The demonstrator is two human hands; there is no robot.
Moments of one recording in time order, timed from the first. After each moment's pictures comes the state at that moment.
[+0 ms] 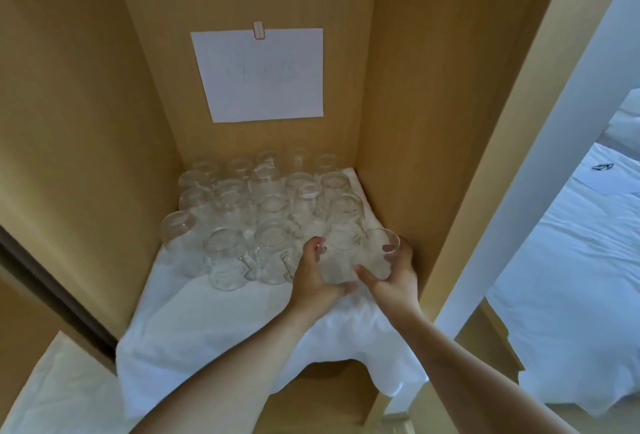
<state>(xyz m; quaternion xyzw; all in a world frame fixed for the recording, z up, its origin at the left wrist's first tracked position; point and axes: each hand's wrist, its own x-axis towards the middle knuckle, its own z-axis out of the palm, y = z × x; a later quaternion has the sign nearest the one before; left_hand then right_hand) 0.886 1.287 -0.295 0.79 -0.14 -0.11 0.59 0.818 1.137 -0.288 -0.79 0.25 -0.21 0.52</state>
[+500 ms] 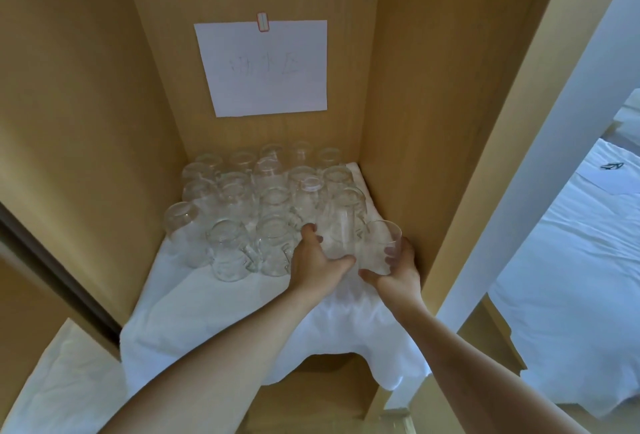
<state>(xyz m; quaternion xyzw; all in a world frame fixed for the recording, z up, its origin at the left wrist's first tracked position) 0.890 1.279 -0.269 0.85 -0.08 -0.06 0.52 0.819 1.128 -0.297 -0.78 0.27 -0.18 0.54</state>
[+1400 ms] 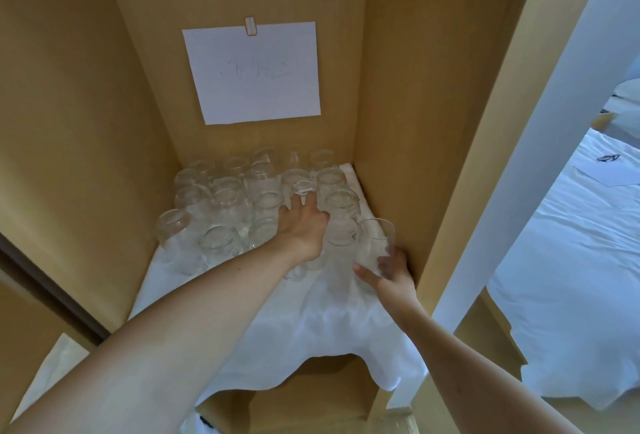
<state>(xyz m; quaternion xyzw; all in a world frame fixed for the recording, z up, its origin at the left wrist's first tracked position) 0.938 1.268 -0.195 0.95 -0.30 -0.01 -0.09 0.818 1.120 -0.307 -0.74 0.28 -0.12 0.60</state>
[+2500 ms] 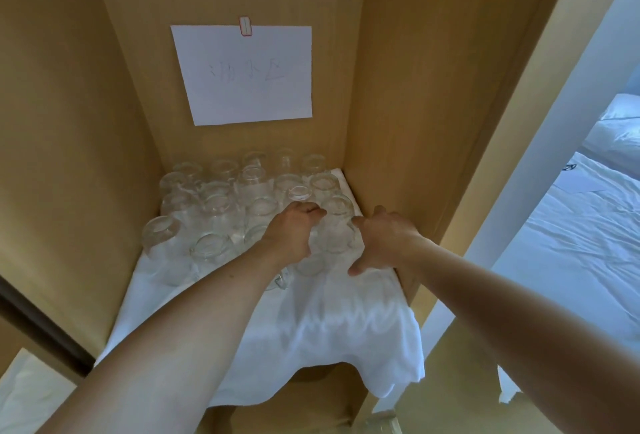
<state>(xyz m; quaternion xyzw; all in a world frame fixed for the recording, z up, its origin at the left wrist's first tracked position) 0.985 1.295 -0.224 0.91 -0.41 0.01 0.12 0.858 1.137 -0.158 -0.99 0.11 0.10 -0.03</state>
